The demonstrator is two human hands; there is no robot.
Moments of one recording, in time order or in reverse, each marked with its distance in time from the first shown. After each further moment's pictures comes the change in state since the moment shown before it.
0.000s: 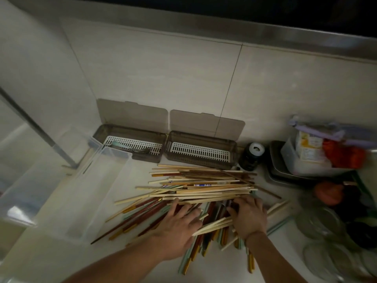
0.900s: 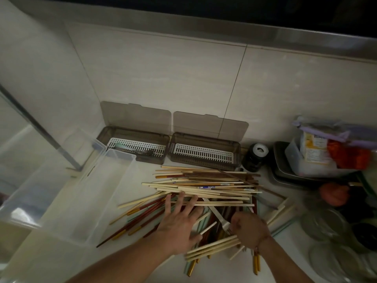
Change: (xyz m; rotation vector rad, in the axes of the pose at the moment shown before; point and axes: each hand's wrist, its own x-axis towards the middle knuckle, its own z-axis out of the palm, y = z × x) left_hand 0.014 -0.012 0.006 -0.069 -0.197 -0.237; right_hand -0.010 0.005 0.003 0.102 -0.291 -0.150
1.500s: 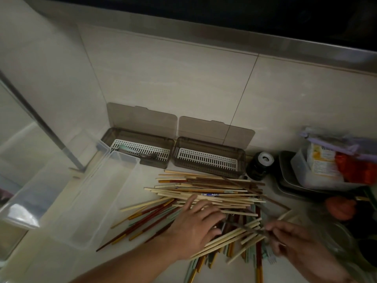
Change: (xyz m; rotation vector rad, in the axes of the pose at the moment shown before) left_hand -0.002 0.010 -0.032 -0.230 0.537 0.341; right_hand -0.067 0.030 -0.075 1.380 -0.117 0.077
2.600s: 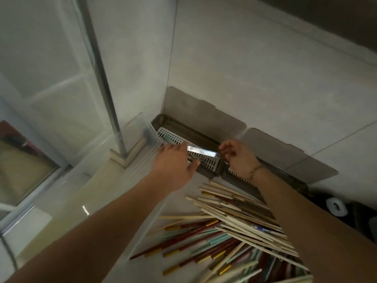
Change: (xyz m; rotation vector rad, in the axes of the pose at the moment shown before) left_hand -0.021 -0.206 -0.109 -0.011 0.089 -0.849; right_hand 0.251 -0.103 0.269 -1.016 -0.082 -0.416
